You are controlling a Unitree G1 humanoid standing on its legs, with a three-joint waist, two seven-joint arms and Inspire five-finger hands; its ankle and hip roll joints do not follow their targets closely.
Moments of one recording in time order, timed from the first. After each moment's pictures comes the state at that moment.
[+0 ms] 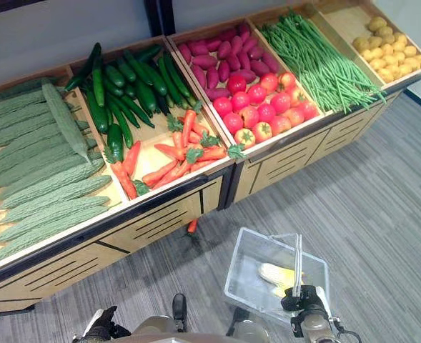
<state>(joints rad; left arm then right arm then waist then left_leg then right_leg) -0.03 0.22 -0.18 1.29 0.12 -0.05 0.26 -0.11 -0.32 0.11 1.27 0.05 -0.09 -0.24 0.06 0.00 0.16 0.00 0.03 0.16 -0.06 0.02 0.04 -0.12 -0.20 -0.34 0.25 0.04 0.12</state>
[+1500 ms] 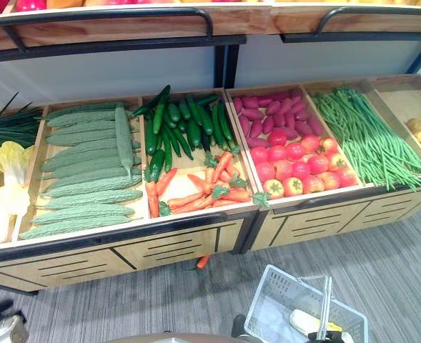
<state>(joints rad) 0.16 0.48 0.34 0.57 -0.09 -0.14 0.75 0.05 -0.34 0.05 1.35 0.04 -0.10 -0.28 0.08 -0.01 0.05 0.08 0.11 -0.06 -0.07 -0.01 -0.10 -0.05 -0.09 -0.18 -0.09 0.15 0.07</state>
